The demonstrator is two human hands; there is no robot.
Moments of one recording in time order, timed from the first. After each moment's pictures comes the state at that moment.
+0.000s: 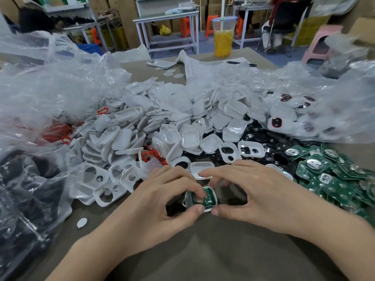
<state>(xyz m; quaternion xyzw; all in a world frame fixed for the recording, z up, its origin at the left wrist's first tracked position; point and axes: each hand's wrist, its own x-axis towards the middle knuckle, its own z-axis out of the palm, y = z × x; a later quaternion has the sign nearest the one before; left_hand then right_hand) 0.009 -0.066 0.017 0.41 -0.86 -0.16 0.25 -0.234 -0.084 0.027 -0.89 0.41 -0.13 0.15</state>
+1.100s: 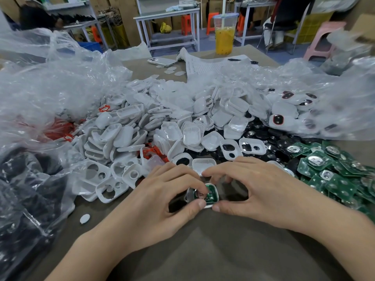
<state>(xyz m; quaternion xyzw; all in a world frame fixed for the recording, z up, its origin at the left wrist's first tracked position) 0.007 -0.065 0.020 0.40 -0.88 -0.13 0.24 -0.237 -0.086 0.024 -0.89 0.40 -0.14 0.15</state>
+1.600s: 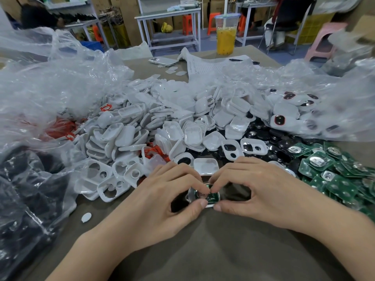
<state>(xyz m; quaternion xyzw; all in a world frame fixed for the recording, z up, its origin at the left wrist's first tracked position) 0.007 -0.064 0.021 0.41 -0.87 -0.13 0.23 -0.235 -0.085 0.027 -0.90 0.39 -0.15 0.16</state>
